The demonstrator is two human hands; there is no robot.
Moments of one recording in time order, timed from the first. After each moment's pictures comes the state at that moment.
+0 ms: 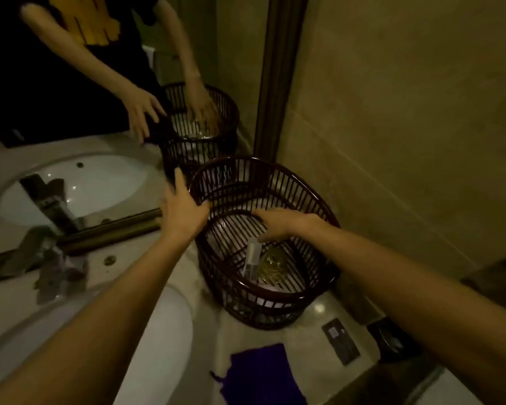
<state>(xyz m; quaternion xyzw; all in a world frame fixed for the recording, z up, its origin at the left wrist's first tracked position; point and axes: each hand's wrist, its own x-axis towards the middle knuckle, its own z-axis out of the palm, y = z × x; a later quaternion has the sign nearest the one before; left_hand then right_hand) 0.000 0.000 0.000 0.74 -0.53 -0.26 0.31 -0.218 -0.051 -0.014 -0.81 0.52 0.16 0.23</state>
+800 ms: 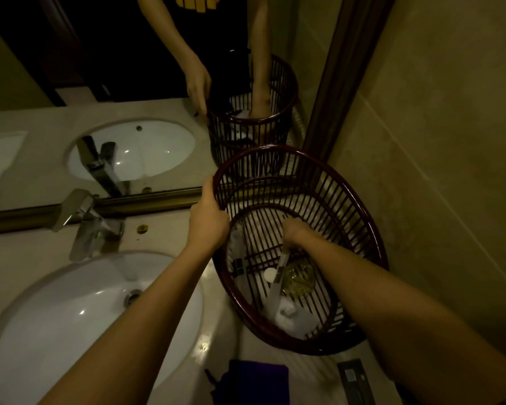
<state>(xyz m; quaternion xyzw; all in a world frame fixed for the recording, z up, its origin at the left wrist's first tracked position) -0.021 -0.003 -0.024 0.76 -0.44 -0.27 0.39 -0.187 -0.124 -0.134 -0.74 0.58 0.23 0.24</state>
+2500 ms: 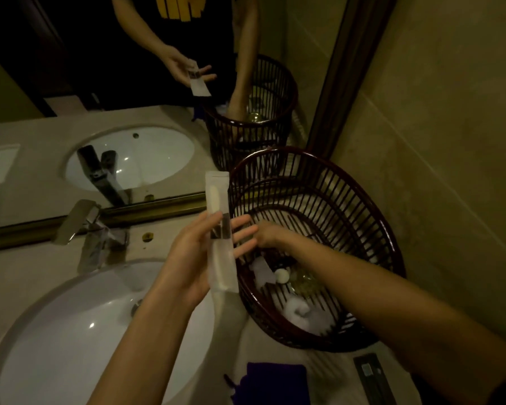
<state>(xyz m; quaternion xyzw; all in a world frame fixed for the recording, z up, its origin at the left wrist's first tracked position) -0.004 0.068 0.022 0.38 -0.12 -0.69 0.60 -0.123 -0.088 -0.103 -0.72 0.52 0.12 0.44</state>
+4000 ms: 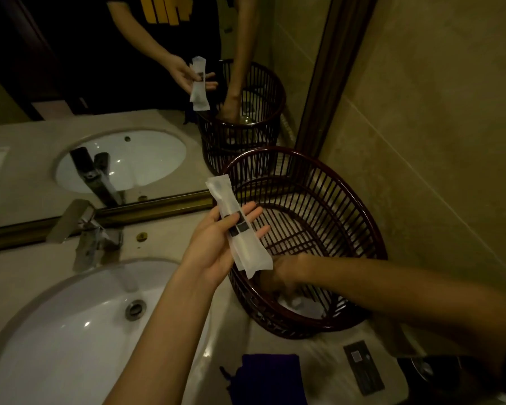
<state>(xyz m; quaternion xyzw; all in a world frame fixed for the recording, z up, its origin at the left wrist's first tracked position) -0.030 0.048 0.008 0.36 -0.07 -0.70 0.62 -0.179 -0.024 -0.092 -0.86 0.11 0.49 0.05</state>
